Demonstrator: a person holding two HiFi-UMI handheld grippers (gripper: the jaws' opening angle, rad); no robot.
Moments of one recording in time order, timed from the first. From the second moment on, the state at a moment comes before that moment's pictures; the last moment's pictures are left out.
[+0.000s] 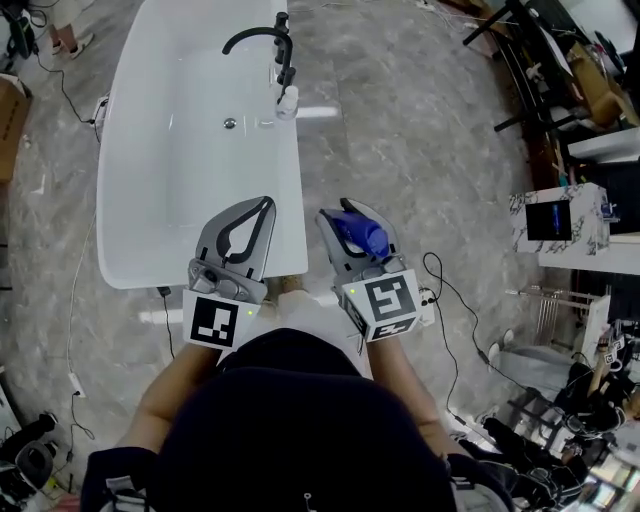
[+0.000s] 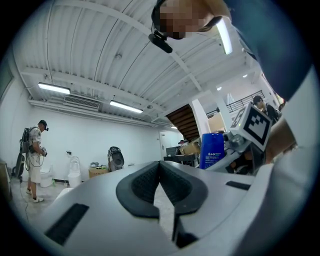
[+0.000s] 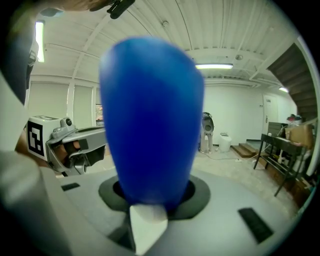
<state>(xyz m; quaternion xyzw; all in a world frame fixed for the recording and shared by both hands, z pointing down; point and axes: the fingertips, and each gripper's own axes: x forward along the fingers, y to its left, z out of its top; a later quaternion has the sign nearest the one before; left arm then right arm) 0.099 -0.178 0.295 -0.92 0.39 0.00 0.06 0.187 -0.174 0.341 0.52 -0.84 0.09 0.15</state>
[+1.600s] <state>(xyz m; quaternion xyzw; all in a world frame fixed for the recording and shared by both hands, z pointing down) 0.080 -0.236 0.516 -0.92 0.40 -0.07 0.00 0.156 -0.231 0.610 0.44 -0.86 0.15 0.22</state>
